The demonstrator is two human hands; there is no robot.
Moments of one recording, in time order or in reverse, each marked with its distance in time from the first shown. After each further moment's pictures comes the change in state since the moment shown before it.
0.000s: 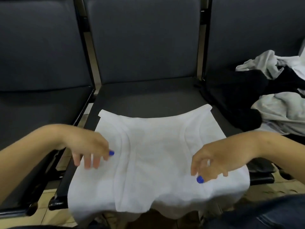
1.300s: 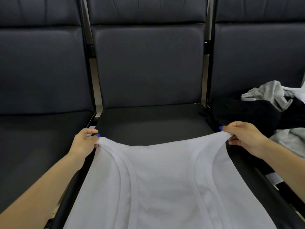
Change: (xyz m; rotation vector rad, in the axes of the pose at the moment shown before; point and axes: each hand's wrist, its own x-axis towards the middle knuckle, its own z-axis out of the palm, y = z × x) left_hand 0.088 -0.012 -0.042 -1.033 0.924 0.162; right_hand 0.048 0.112 -0.091 1.161 1.179 -0.068
